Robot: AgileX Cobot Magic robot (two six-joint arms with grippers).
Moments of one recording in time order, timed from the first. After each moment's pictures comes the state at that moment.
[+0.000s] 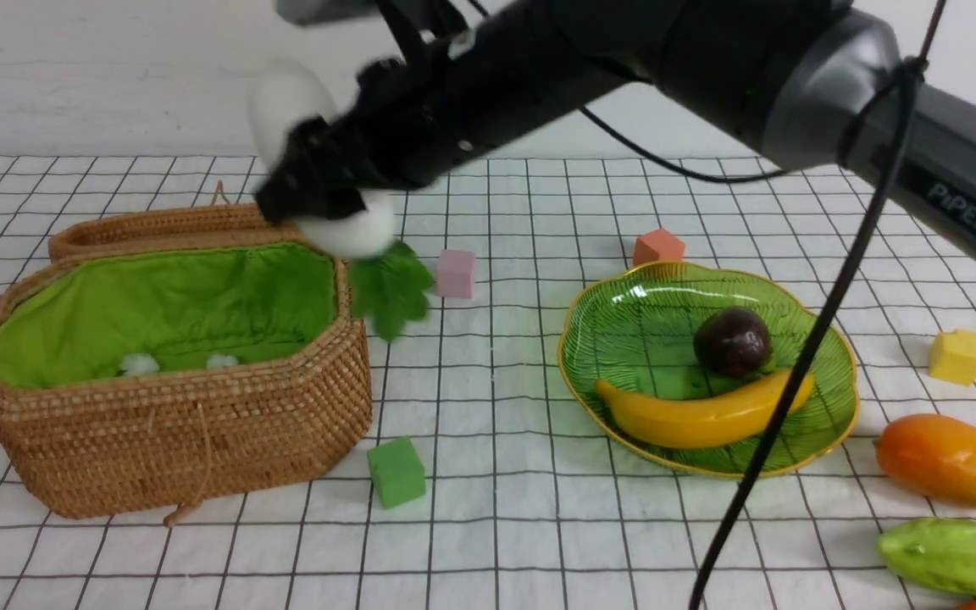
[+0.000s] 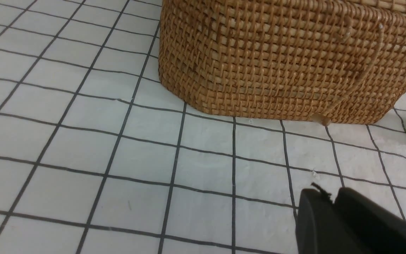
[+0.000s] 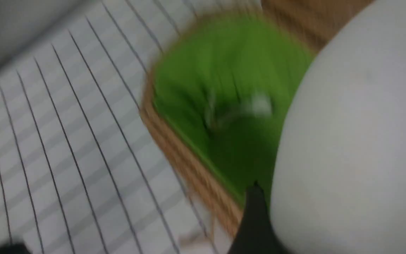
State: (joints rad) right arm 0.67 2.08 -2.15 0.68 0.79 -0.55; left arm -0.01 -0.02 0.03 0.02 0.40 -0.25
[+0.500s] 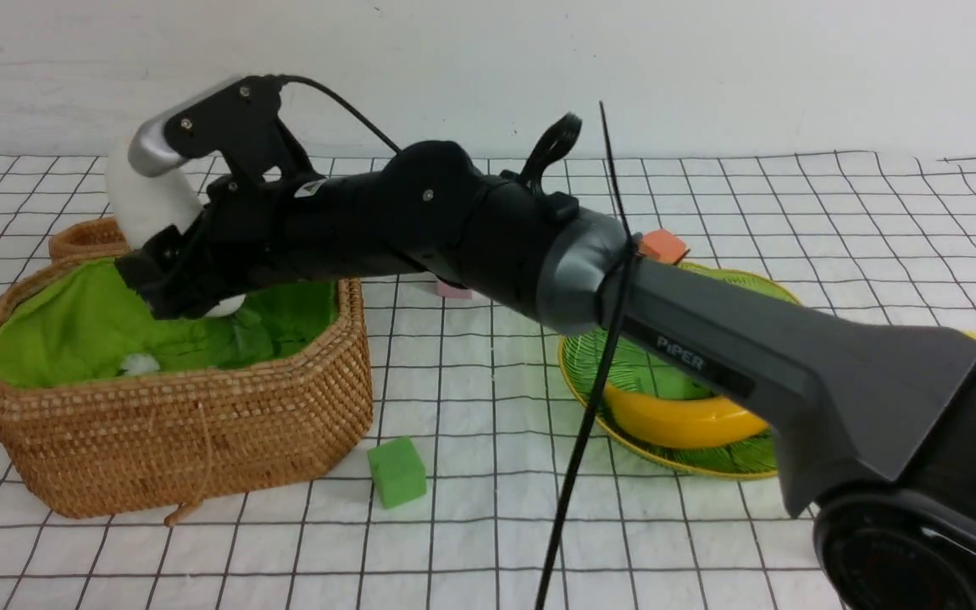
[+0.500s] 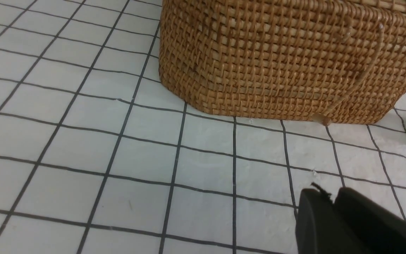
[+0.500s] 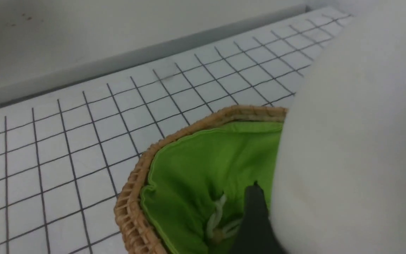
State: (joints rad) right arm 0.78 2.34 -2.17 0.97 0.41 -0.95; left arm -0.01 -0.02 0.03 0.02 0.40 -0.25
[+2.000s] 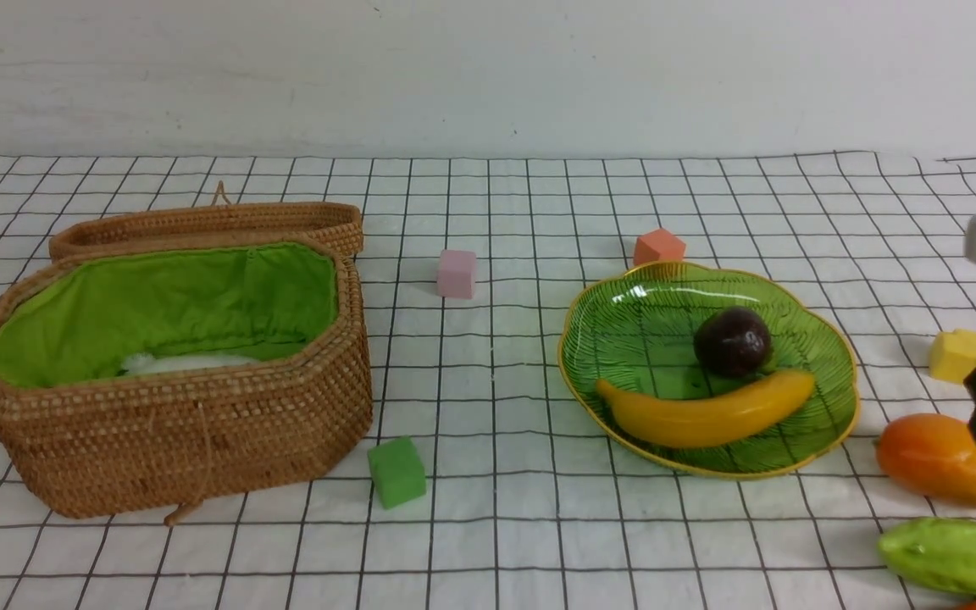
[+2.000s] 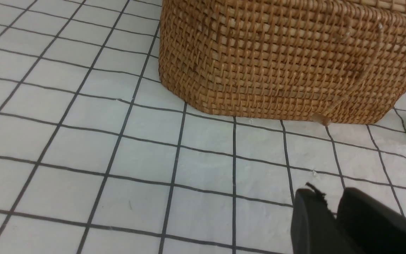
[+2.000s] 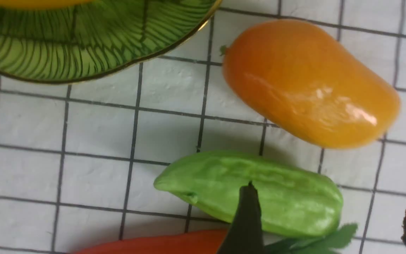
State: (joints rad) right arm -0.01 1.50 -1.12 0.02 0.98 -0.25; left arm -0.01 -0.02 0.03 0.02 0.40 -0.25
